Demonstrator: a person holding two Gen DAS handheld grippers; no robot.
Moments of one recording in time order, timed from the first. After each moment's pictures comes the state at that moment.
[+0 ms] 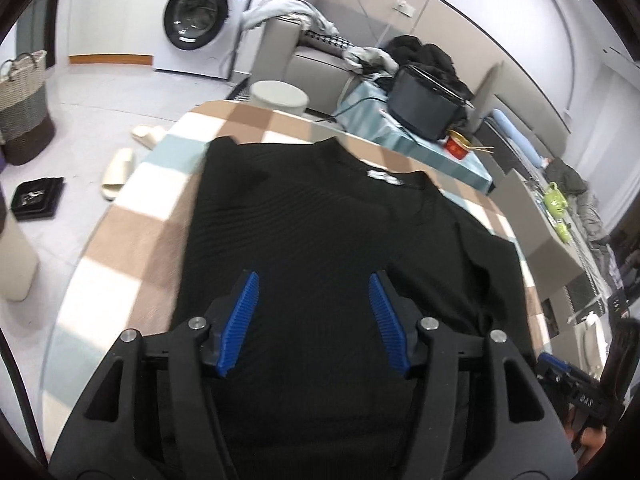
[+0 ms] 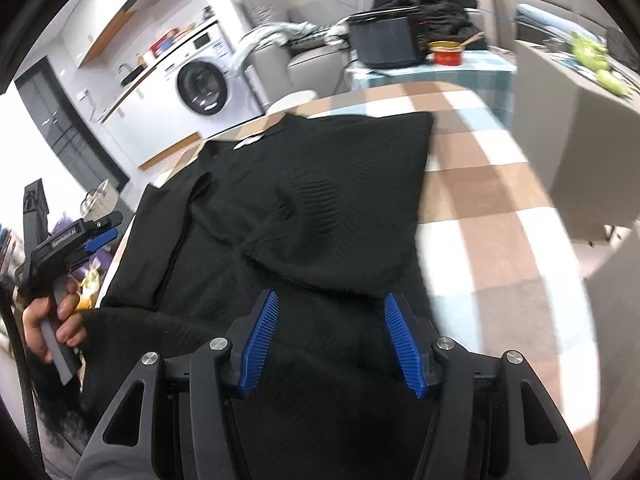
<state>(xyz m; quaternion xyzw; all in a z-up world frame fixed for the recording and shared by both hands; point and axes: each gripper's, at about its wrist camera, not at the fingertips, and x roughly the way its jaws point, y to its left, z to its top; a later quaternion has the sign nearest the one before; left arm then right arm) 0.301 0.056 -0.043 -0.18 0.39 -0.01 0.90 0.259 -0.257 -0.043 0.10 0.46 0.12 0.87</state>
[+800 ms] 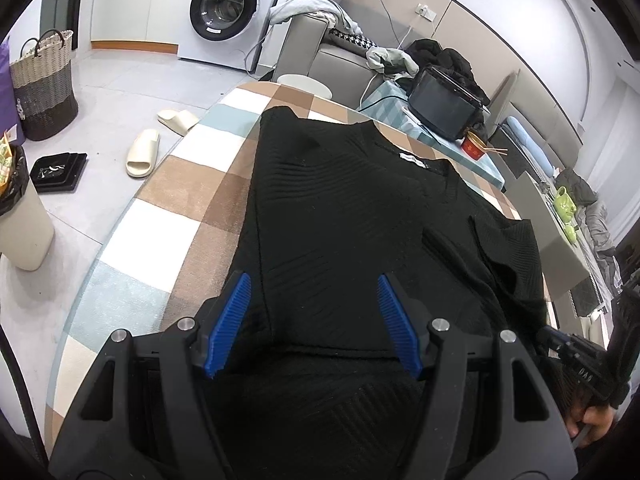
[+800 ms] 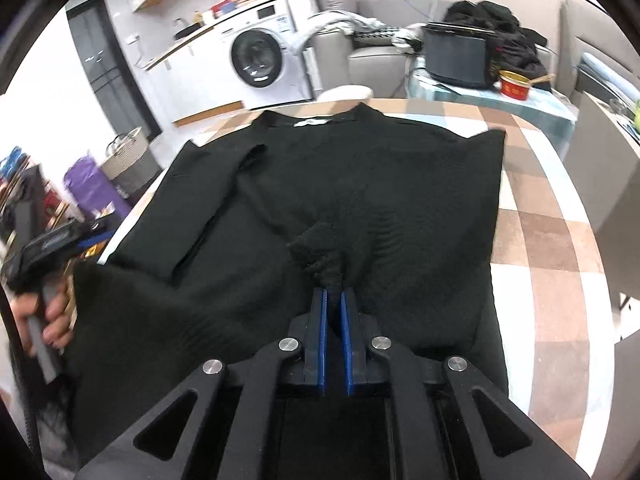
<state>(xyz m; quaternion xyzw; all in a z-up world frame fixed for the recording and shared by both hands) 0.244 0.082 -0.061 -0.20 0.40 0.01 0.89 0.263 -0.209 -0.046 0.00 0.44 0.19 0.88</state>
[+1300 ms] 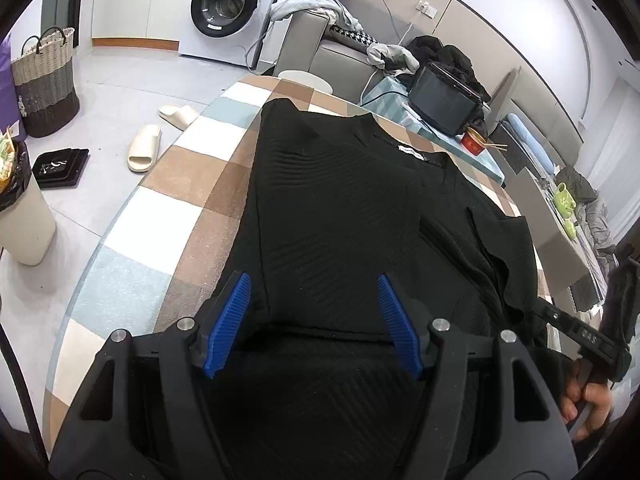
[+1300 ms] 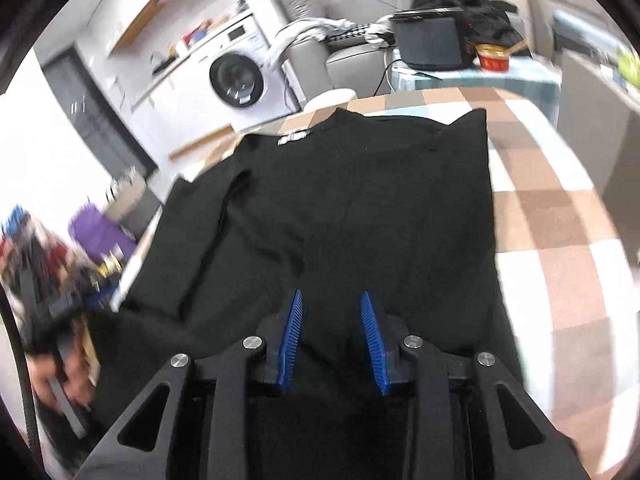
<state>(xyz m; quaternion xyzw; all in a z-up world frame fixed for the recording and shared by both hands) 0.235 0.077 -0.060 -0.20 0.41 0.01 0.89 0.292 -0.223 -0.053 0.13 0.45 0.17 0.87</state>
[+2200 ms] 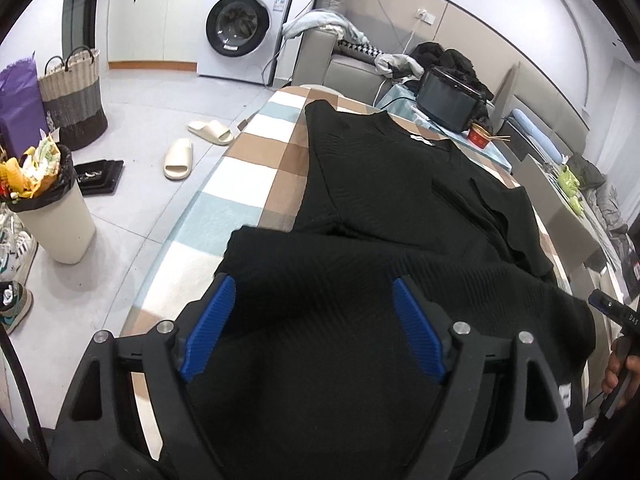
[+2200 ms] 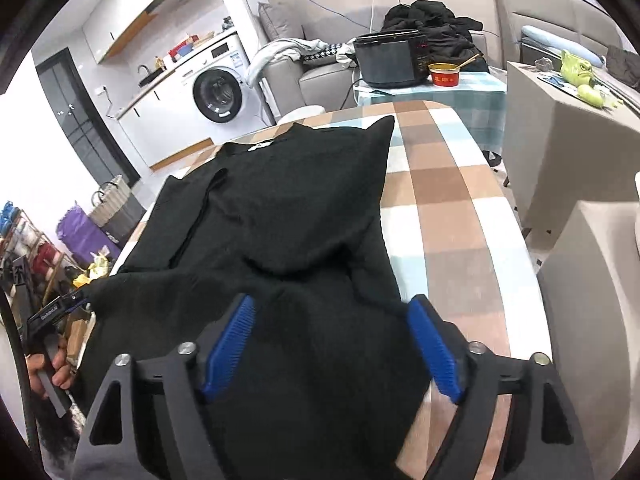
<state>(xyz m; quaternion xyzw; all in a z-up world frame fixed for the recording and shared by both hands) 0.112 0.097 -0.050 -0.15 0.38 0.04 0.91 0.169 -0.307 -0.015 0.10 0.42 0.13 0.89</state>
